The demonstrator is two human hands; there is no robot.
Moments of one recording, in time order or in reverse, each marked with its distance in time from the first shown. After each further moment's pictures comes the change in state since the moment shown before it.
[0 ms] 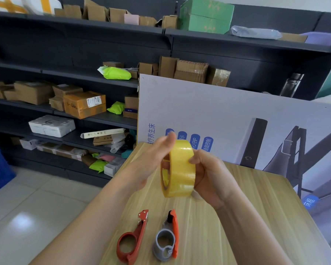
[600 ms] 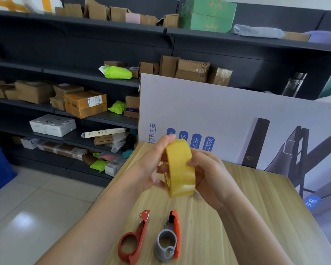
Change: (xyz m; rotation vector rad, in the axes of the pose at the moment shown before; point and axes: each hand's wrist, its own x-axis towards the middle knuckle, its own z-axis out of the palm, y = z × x) left_hand 0.006 0.001 0.004 -0.196 0.096 -0.231; right_hand 0.002 0.001 0.003 -0.114 -0.049 -0.028
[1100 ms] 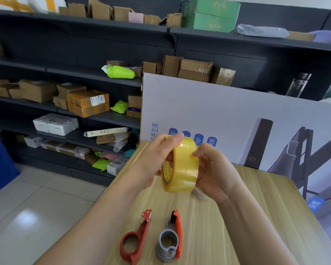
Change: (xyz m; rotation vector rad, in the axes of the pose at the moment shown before) left_hand -0.003 0.003 -0.001 0.107 0.044 0.303; right_hand 0.010 -0.007 0.002 0.266 0.033 0.106
